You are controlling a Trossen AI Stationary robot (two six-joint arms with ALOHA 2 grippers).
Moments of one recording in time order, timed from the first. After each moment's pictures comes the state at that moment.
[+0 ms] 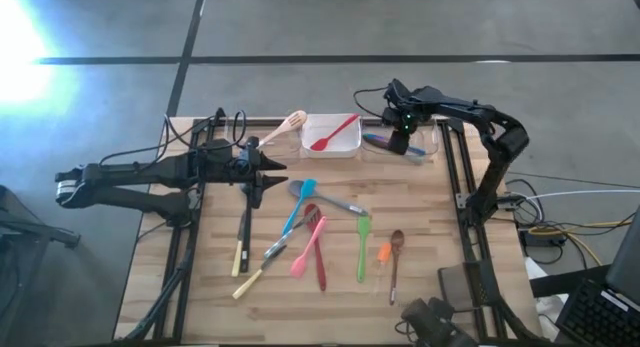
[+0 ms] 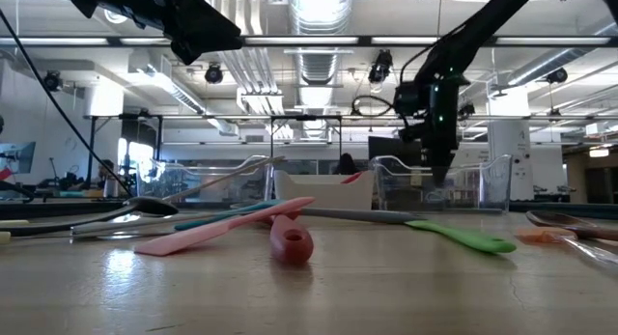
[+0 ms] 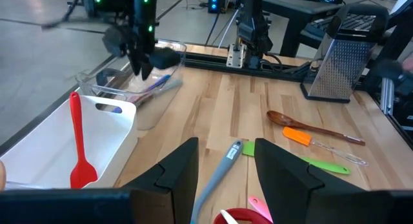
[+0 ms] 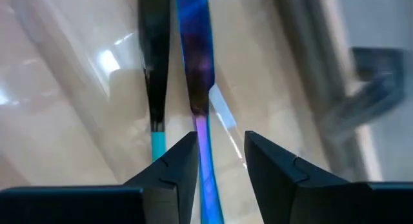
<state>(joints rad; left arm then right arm) 0.19 0.88 0.70 -0.07 0.04 -0.05 -0.88 1.78 1.25 -0.86 0.06 -0.42</state>
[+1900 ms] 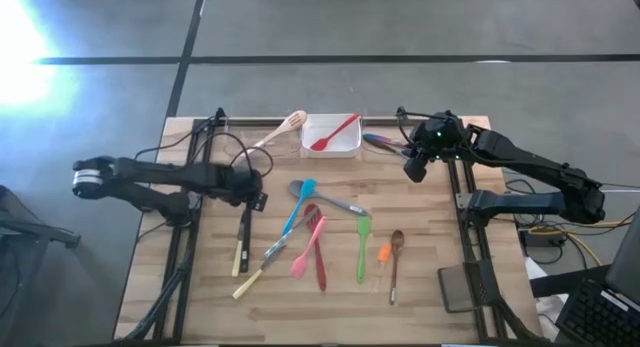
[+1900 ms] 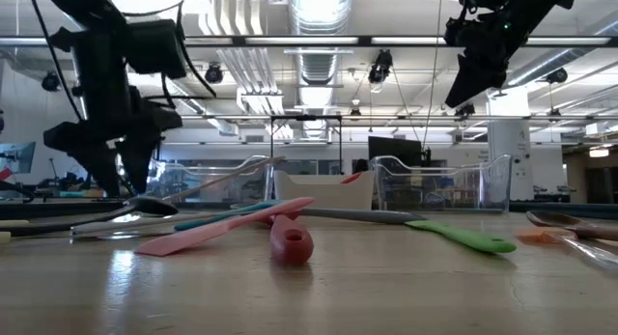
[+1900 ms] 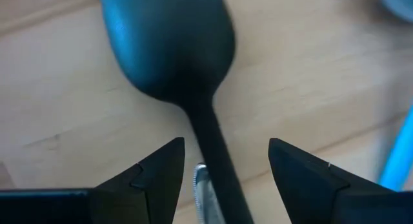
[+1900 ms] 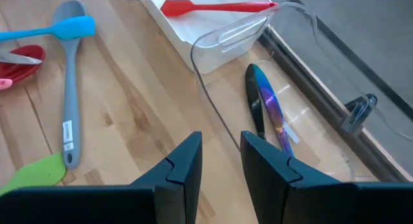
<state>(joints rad) 0.17 1.14 0.60 -0.74 -0.13 -1.08 -0.53 0.95 0.86 -0.72 0.05 0.02</state>
